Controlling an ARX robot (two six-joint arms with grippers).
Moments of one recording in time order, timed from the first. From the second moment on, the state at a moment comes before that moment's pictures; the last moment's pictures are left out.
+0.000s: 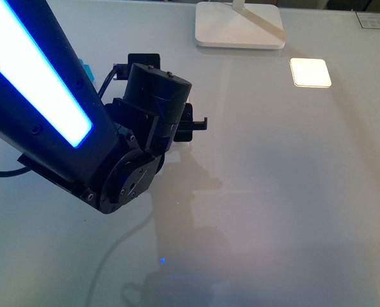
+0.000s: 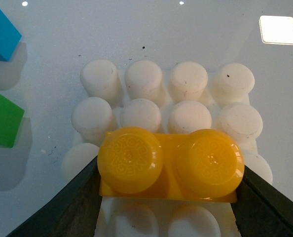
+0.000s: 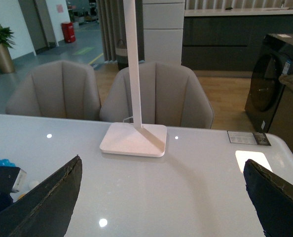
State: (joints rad) left arm -0.65 2.63 1.17 0.75 -0.40 -0.33; right arm 0.00 0.00 0.01 0.00 0.00 0.01
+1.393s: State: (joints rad) left arm -0.64 2.58 1.08 0.78 -0.34 -0.32; right arm 0.00 0.00 0.01 0.00 0.00 0.01
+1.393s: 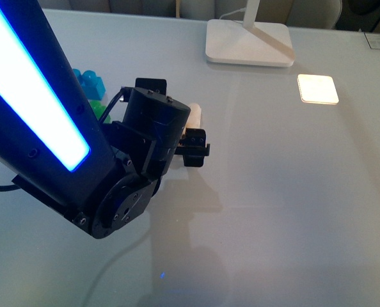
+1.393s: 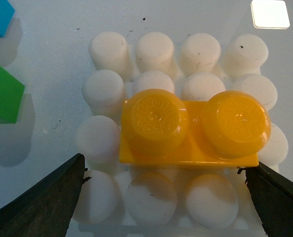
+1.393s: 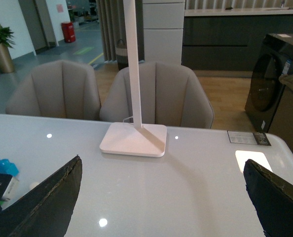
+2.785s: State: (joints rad) left arm -0.06 1.84 0.16 1.39 0.03 -0.14; right arm 0.00 0.00 0.01 0.00 0.00 0.01
